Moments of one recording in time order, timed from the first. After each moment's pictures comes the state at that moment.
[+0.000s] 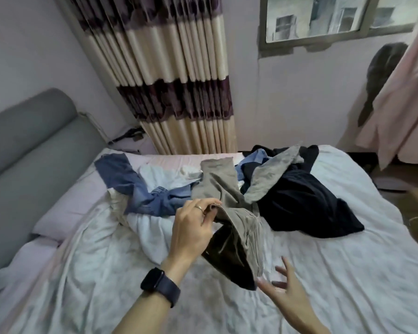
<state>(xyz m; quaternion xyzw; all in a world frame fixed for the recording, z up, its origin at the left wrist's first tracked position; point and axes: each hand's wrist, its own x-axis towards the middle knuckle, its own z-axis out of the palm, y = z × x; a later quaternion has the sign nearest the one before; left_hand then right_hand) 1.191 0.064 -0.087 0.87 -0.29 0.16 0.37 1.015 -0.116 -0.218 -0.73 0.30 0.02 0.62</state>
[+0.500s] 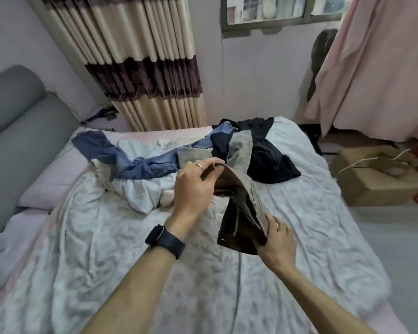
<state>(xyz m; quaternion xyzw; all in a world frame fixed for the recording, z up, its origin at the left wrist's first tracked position) 0.994 0.064 0.019 0.82 -0.29 0.12 0.48 0.841 -0.087 -0.149 -0.90 0.36 -0.03 0.25</state>
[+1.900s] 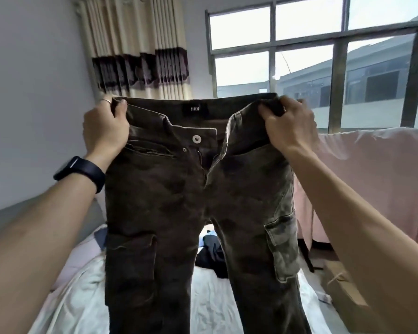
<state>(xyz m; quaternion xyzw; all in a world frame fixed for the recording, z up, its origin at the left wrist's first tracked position) 0.768 0.149 0.420 0.76 -0.15 0.50 0.38 0.604 -0.156 0.399 -0.76 0.16 -0.56 0.28</state>
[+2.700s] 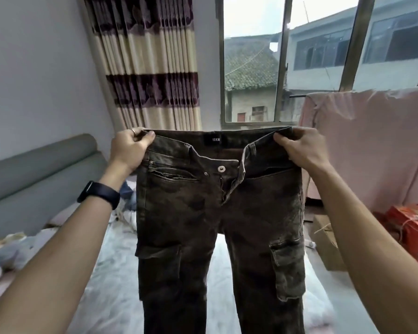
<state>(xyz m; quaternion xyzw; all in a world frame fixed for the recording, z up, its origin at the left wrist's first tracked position) 0.750 0.176 0.257 0.77 -0.22 0.20 0.57 0.569 -0.181 0.258 -0.84 0.19 -0.38 0.35</state>
